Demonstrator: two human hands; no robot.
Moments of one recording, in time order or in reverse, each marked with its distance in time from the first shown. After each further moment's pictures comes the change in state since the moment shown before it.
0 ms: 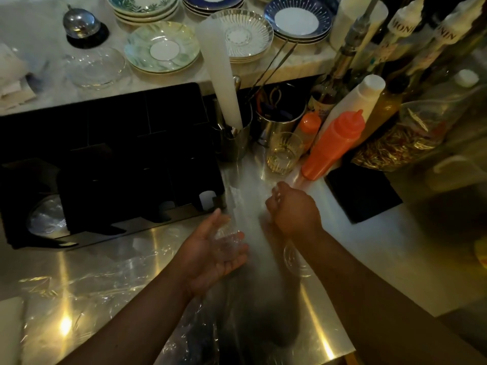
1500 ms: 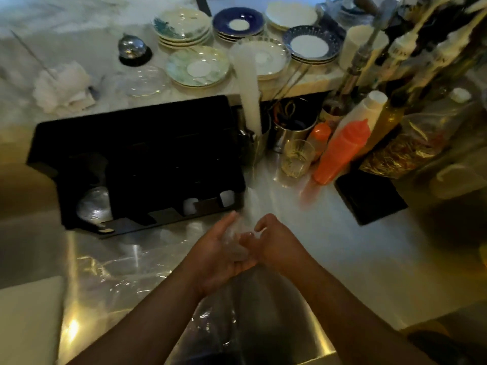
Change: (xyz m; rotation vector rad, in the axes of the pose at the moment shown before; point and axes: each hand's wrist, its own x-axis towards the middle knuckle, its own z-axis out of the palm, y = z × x) left_hand -0.051 -0.003 -0.001 -0.020 -0.077 0.053; right_hand -0.097 -0.076 -0.002 0.415 -0.370 0.200
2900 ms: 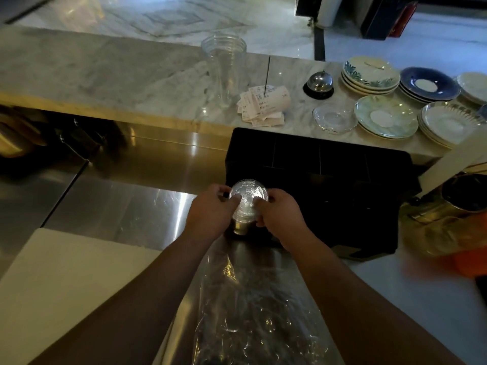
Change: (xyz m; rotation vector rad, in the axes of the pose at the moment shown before) left_hand -0.104 0.200 -0.228 0.838 0.907 0.542; right_hand 0.067 -0.230 0.239 0.149 -0.150 -0.210
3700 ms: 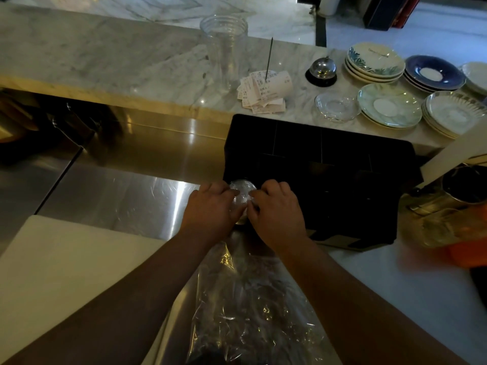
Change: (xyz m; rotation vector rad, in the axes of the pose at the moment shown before) left_hand 0.002 -0.039 0.013 0.726 0.039 0.547; right_hand -0.007 0.033 0.003 -1.049 0.261 -0.668
